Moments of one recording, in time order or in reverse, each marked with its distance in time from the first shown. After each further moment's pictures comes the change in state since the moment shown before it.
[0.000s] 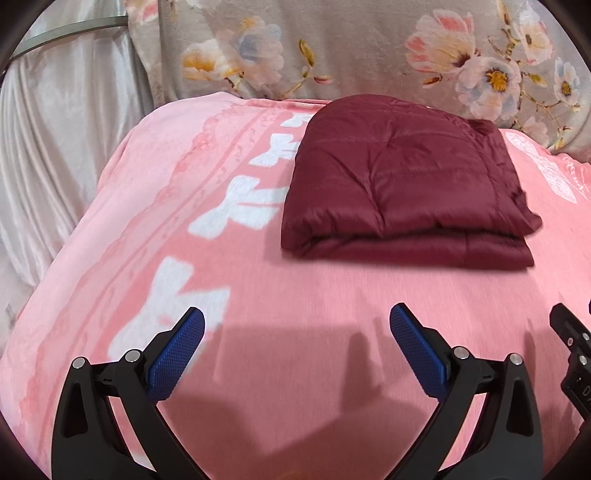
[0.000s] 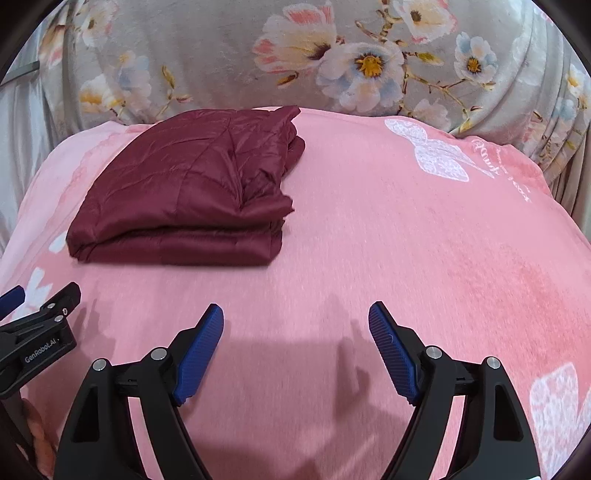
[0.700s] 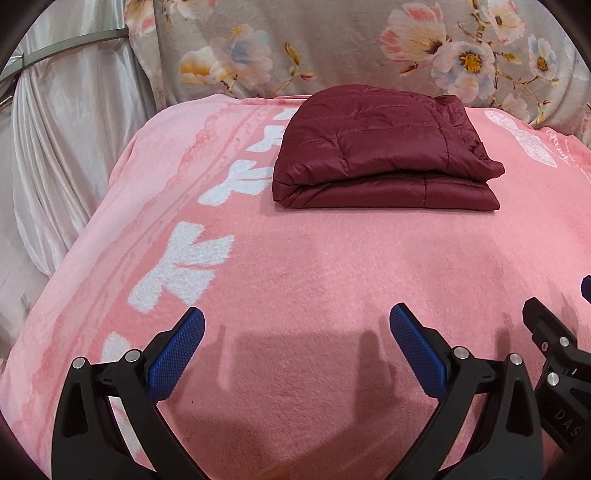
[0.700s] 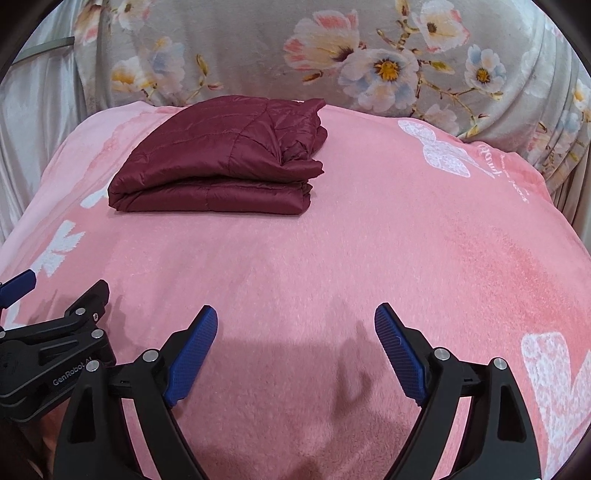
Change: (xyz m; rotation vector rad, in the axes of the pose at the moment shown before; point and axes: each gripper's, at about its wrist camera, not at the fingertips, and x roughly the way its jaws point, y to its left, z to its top) left arm -0.041 -0.013 -0.041 0.052 -0.004 0.014; right arm -0.034 0.014 -0.038 -0.063 0.013 0.027
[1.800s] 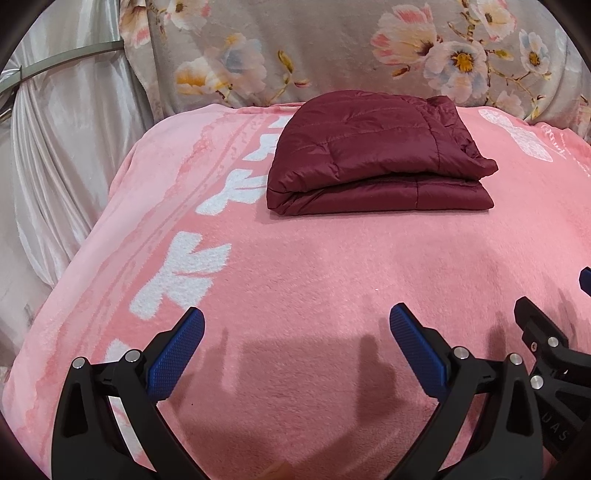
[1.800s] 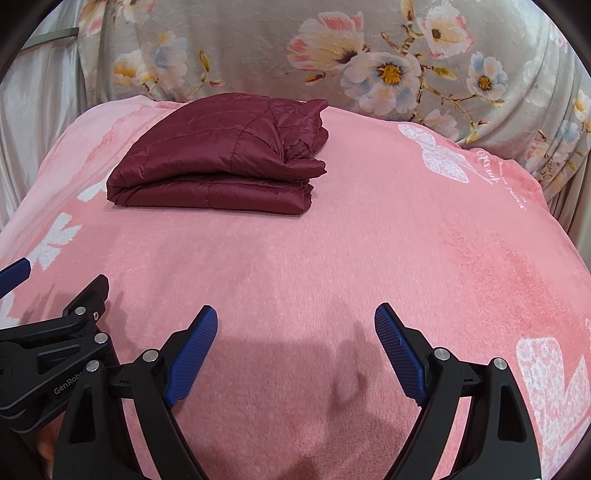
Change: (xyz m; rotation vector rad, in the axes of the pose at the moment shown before) left arm -0.005 -0.006 0.000 0.030 -0.025 0.004; right arm 0.001 0.004 0.000 -0.038 -0.003 -0.025
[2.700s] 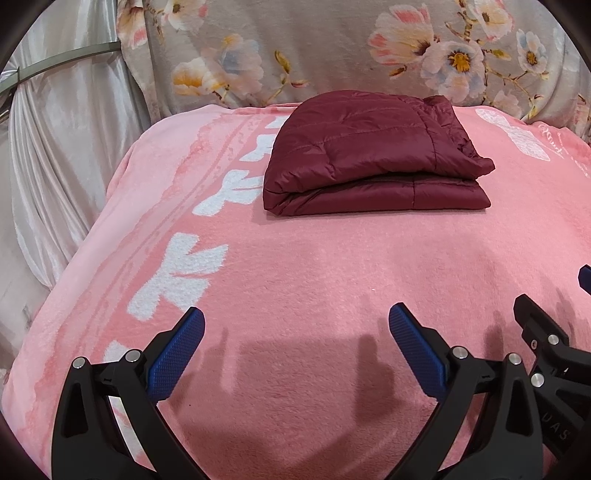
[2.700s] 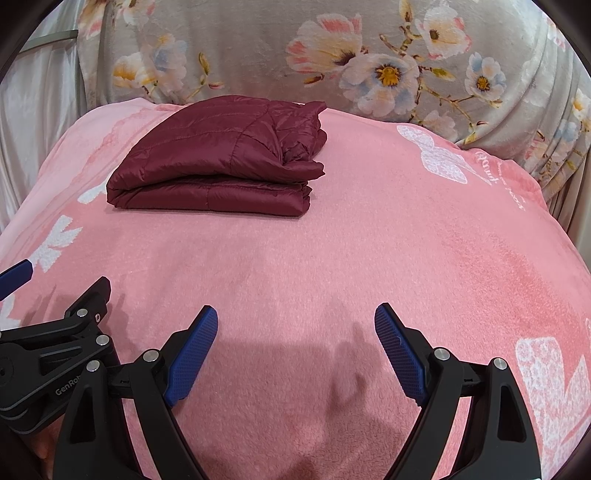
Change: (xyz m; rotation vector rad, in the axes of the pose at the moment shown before) left arm -0.001 -0.001 0.001 0.003 0.001 -0.015; right arm -0.002 0.000 0.001 0.002 -0.003 -0.002
